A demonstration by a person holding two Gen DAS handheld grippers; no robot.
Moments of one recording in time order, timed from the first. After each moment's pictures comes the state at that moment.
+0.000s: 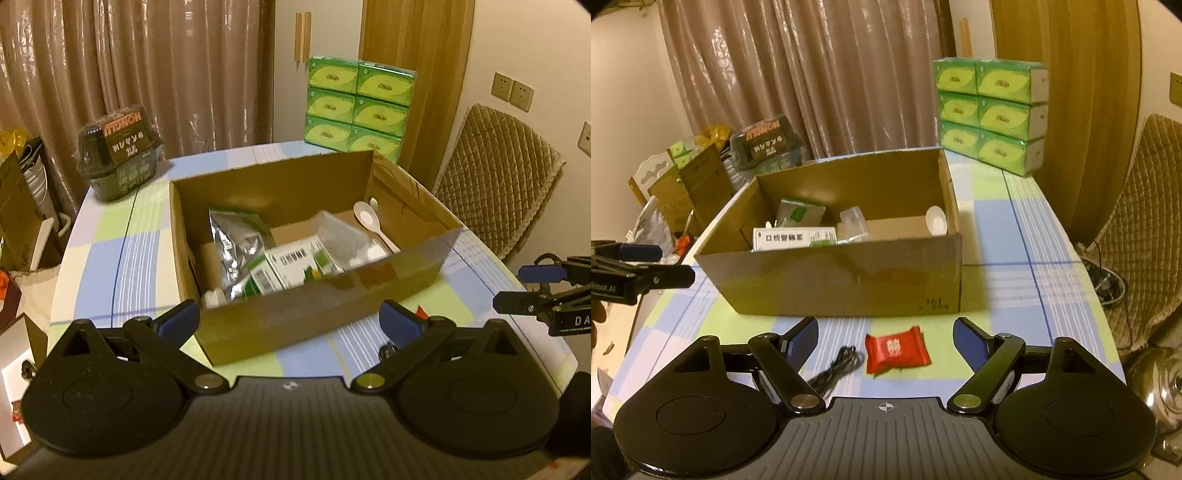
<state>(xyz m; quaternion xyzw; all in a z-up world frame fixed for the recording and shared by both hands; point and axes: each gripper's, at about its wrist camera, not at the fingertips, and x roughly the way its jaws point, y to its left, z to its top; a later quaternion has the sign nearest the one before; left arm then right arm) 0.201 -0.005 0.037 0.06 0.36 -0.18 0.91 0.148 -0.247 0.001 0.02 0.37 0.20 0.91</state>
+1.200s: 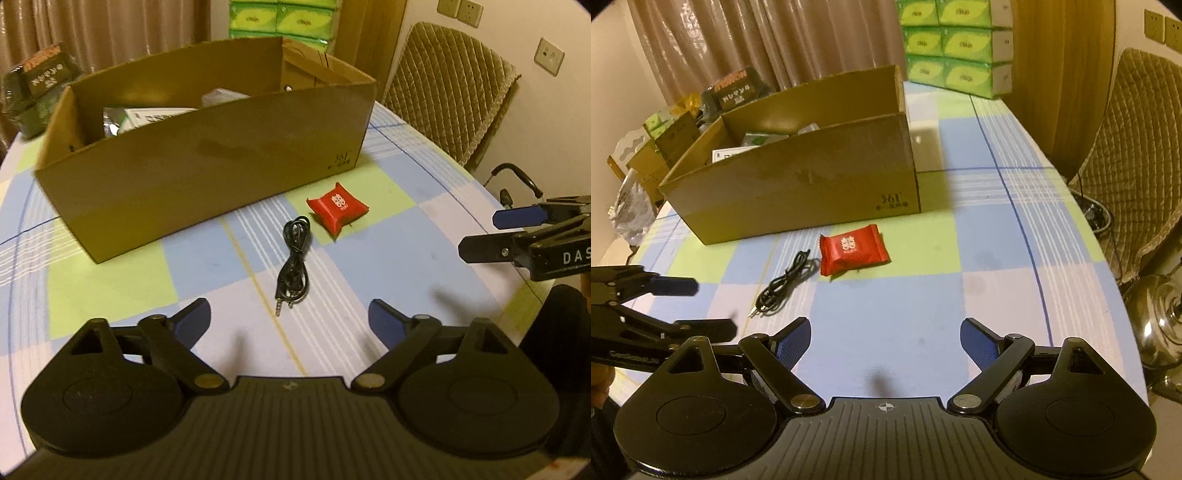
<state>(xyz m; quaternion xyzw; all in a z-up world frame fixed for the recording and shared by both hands) 0.146 -0.071 -0.063 0.09 0.44 -0.25 0.86 0.123 -0.287 -0.062 0.03 0.44 0.16 0.88</state>
